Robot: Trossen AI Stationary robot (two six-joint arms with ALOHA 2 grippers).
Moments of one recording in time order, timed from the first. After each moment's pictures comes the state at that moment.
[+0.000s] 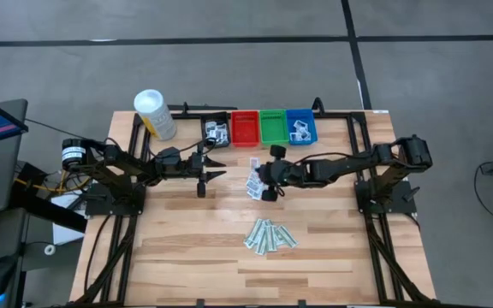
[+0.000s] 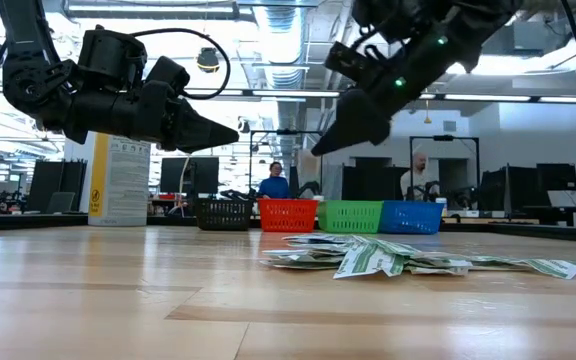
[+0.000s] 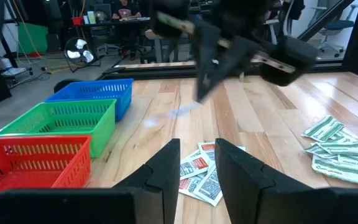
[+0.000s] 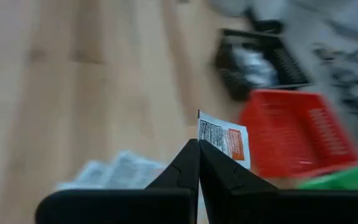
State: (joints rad) left arm 0.25 1.51 0.23 1.17 0.19 0.14; right arm 0.00 1.62 0.88 0.09 0.42 -0.18
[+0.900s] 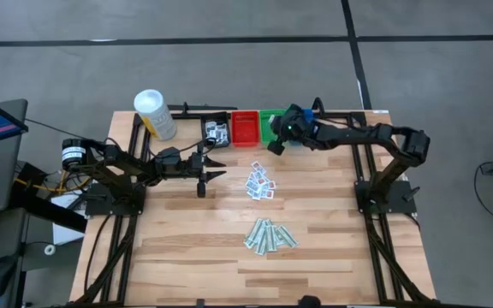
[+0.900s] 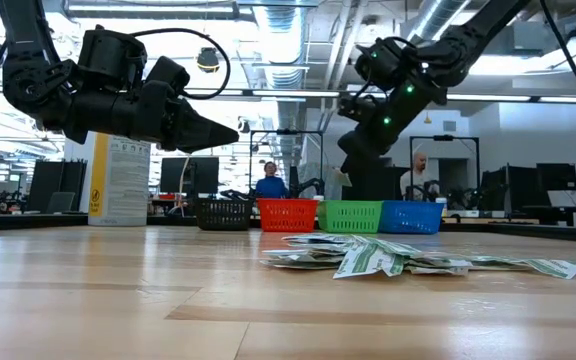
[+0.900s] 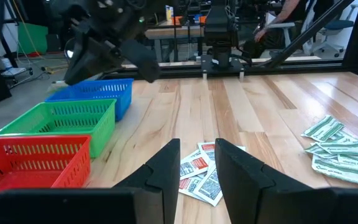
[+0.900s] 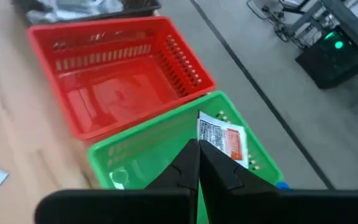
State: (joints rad) left arm 0.25 1.51 0.23 1.17 0.19 0.14; right arm -0.46 1.62 0.90 0.09 0.33 -0.25
